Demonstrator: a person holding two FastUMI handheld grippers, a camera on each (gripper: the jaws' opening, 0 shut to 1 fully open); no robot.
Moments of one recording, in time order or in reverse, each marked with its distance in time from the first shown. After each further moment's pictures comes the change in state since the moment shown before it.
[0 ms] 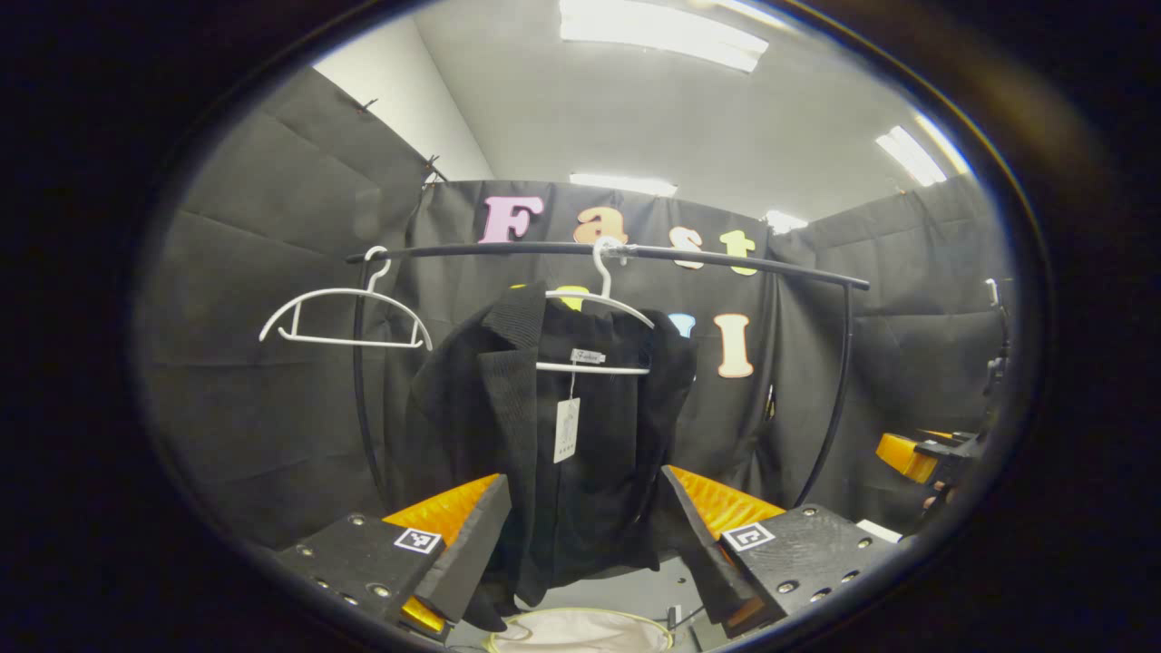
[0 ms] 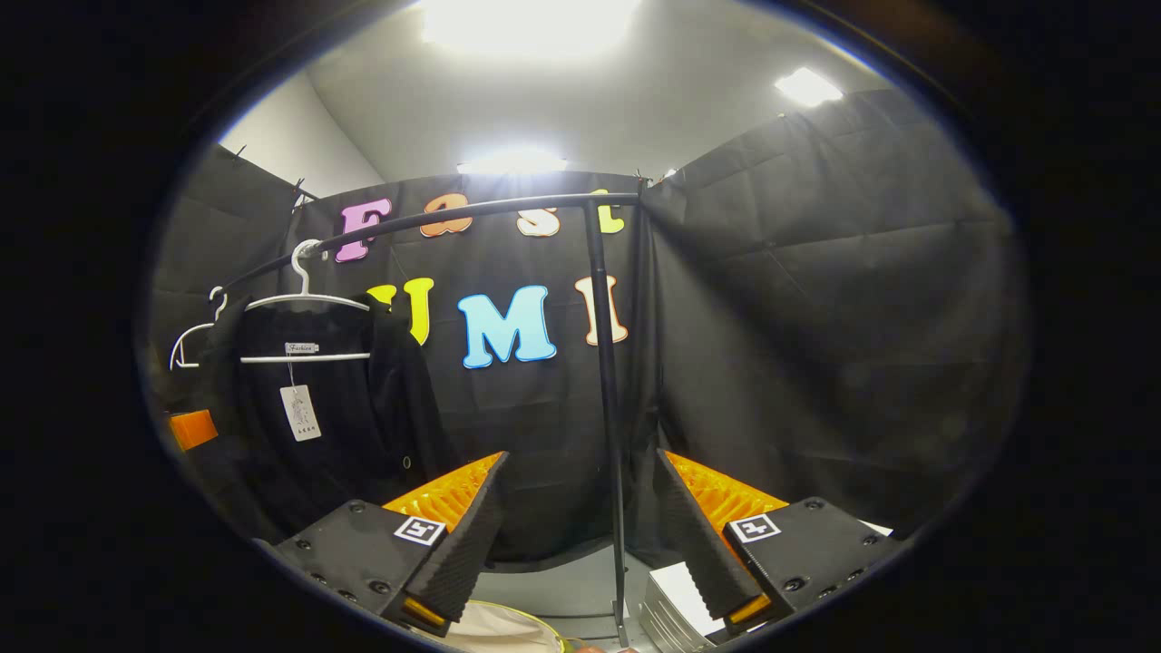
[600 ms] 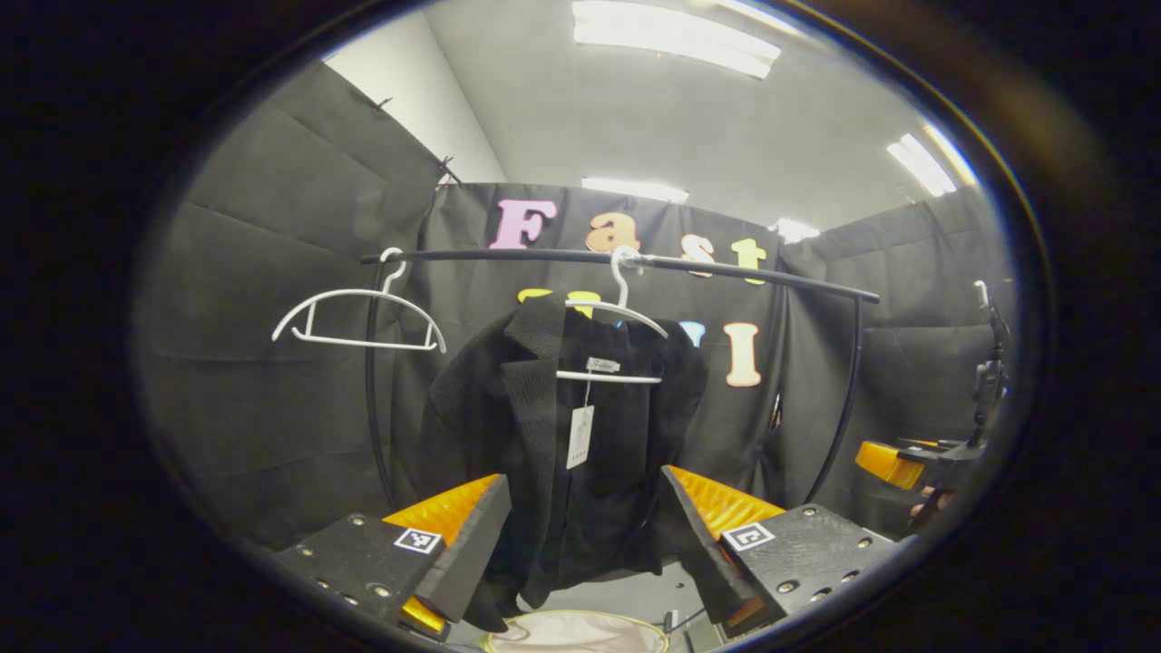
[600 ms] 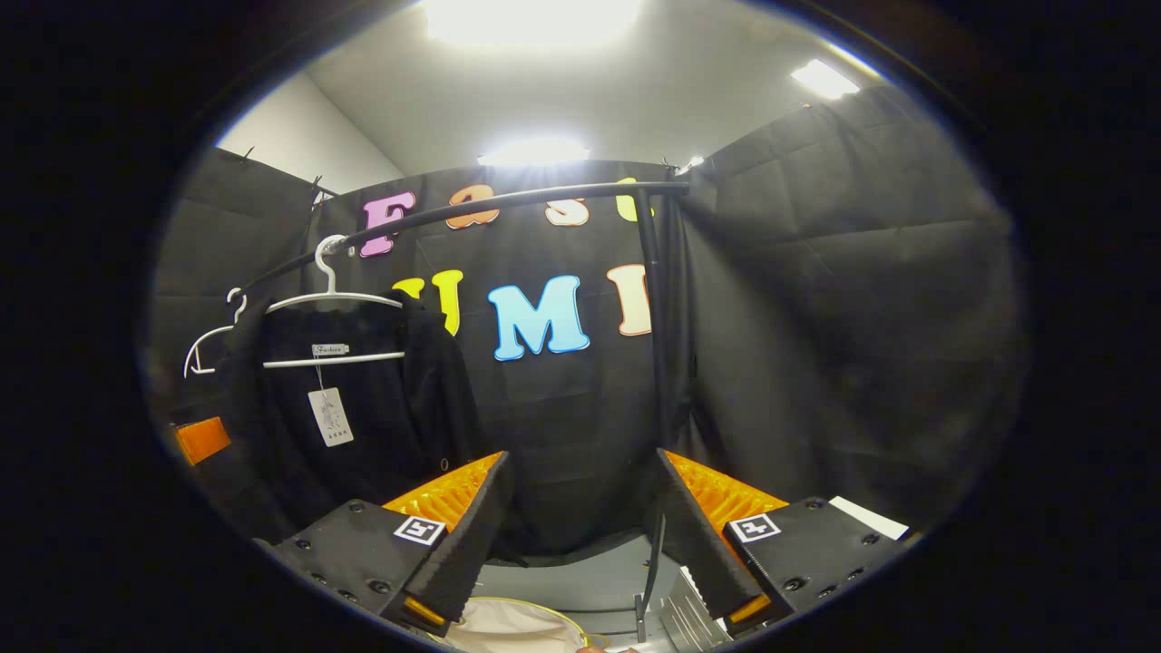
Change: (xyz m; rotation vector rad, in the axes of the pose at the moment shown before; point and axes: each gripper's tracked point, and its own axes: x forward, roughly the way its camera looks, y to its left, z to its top) left arm -0.006 0.013 0.012 -0.034 -0.019 0.027; right arm 0.011 0.048 0.012 0.013 0.022 0.098
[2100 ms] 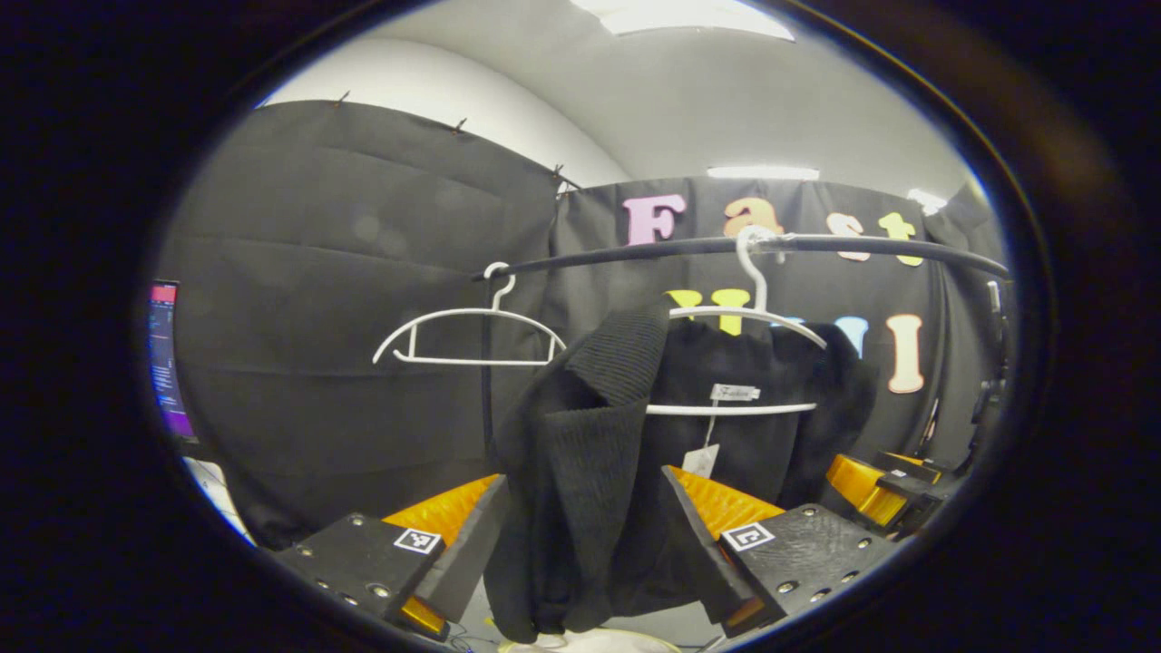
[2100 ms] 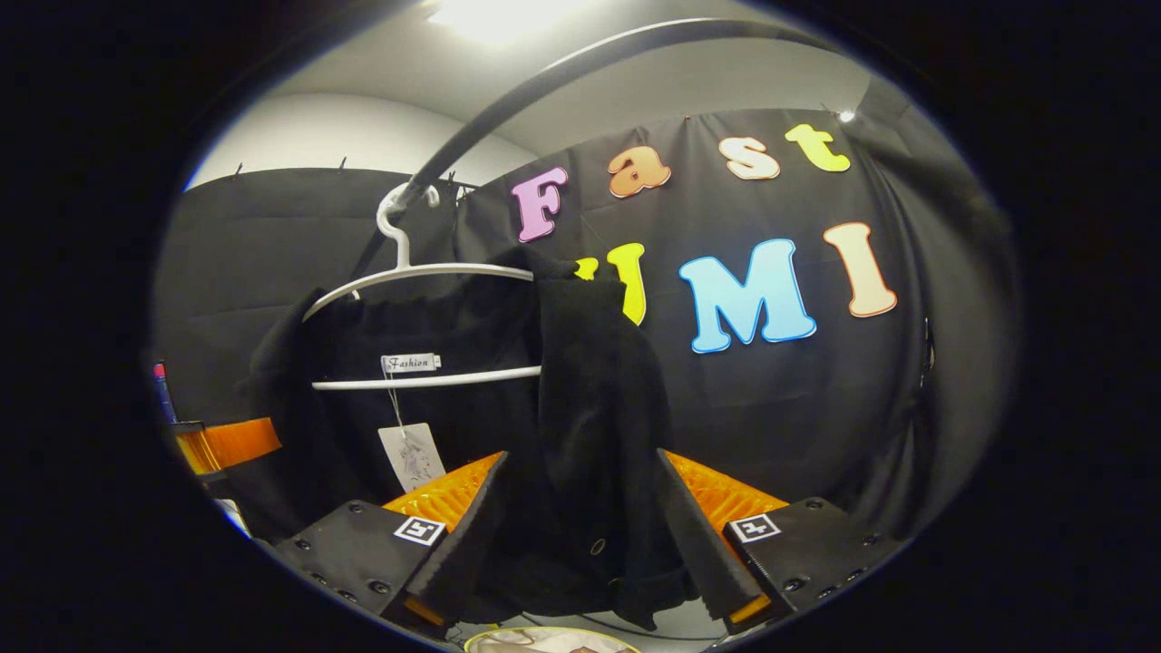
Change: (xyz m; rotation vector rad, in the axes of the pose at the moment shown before) left arm 0.089 0.048 0.010 0.051 0.002 0.583; right arm 0.194 0.183 -0.018 0.039 0.086 0.654
